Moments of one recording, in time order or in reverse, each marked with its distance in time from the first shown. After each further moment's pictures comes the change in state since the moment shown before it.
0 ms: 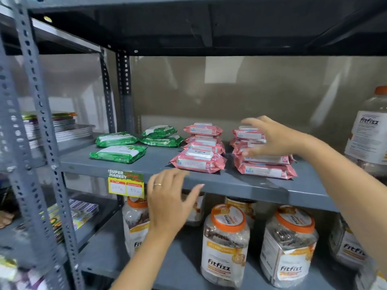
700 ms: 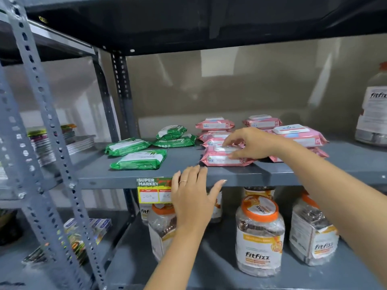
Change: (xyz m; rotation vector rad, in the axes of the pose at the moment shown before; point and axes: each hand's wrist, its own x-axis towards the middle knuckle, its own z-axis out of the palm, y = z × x) left_hand 0.002 -0.059 0.011 0.000 -0.178 -0.003; right_hand 0.043 -0.096 0.068 0.047 -0.065 -0.020
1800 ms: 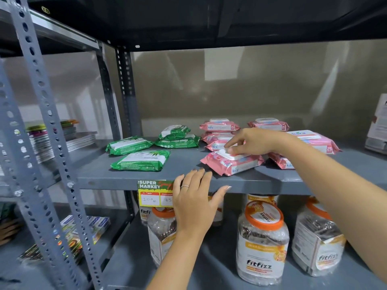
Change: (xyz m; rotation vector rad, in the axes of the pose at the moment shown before) left_hand 0.001 -0.004 0.006 -0.022 0.092 0.051; right_hand 0.024 -0.006 -0.013 0.011 -0.167 0.098
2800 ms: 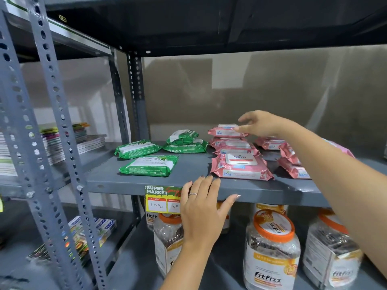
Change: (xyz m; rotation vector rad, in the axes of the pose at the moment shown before) left_hand 0.000 0.001 -0.001 0.011 -0.027 -0.009; right_hand 0.047 0.019 -0.036 0.181 0.245 0.133
